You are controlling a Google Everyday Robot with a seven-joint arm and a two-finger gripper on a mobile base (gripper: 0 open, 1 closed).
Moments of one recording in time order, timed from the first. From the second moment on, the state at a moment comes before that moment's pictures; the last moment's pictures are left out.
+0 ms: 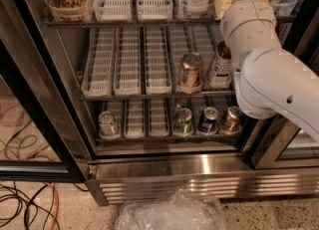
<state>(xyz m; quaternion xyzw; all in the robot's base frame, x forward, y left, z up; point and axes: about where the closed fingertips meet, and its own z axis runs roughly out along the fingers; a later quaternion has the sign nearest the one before) 0.647 -0.181 1.068 -0.02 0.60 -0.04 0.80</state>
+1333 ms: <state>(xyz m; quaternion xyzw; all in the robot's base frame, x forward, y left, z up) 0.648 -0.183 1.071 0.00 0.60 -0.04 0.80</state>
